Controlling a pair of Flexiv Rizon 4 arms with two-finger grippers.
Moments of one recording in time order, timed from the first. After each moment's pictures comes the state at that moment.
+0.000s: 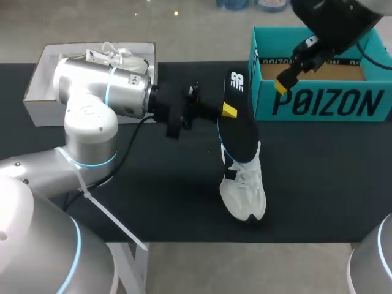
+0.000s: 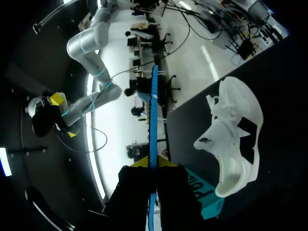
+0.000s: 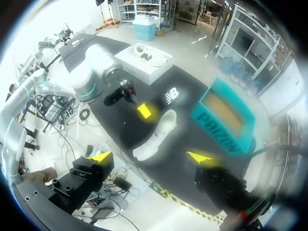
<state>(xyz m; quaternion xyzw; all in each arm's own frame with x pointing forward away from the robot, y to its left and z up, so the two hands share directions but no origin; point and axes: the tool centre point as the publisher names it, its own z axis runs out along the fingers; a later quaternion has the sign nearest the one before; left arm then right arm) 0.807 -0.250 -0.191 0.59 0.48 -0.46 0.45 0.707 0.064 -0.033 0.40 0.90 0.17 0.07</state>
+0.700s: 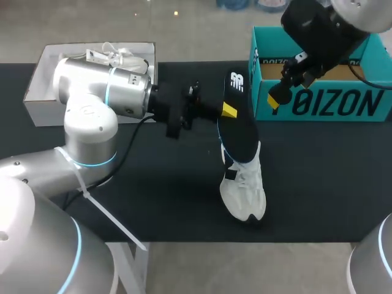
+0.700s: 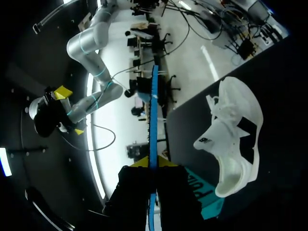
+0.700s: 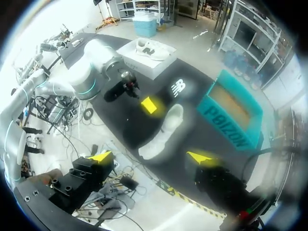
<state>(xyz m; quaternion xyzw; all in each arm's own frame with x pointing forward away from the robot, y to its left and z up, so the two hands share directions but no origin) 0.807 -0.250 -0.191 0.59 0.48 -0.46 0.45 0.702 0.069 -0.057 0.41 0.89 0.17 0.04</state>
